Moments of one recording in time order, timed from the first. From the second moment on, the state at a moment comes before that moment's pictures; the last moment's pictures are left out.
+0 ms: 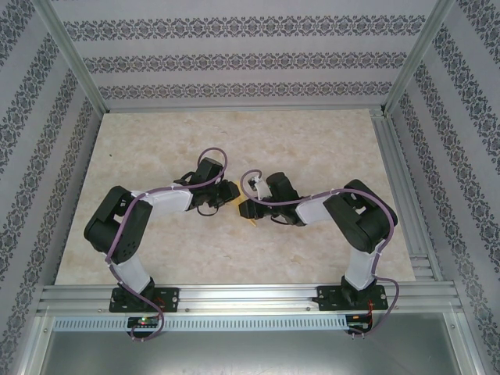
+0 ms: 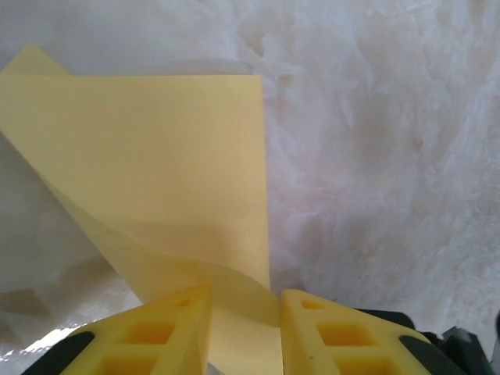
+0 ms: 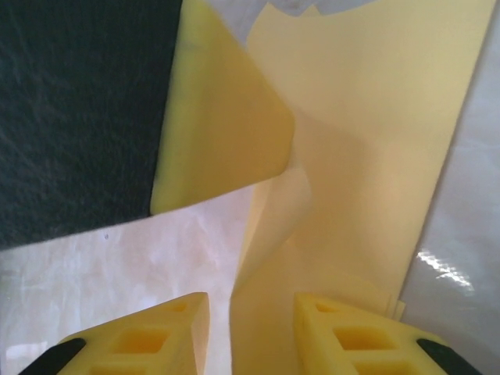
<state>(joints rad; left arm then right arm) -0.54 1.73 0.91 -0.07 0.28 -0.95 0.65 1.84 0.73 0.43 -0.54 0.40</state>
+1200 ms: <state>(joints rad) -0.54 1.69 0.88 0.00 0.33 -0.91 0.59 1.95 0.66 0.73 -0.61 0.70</state>
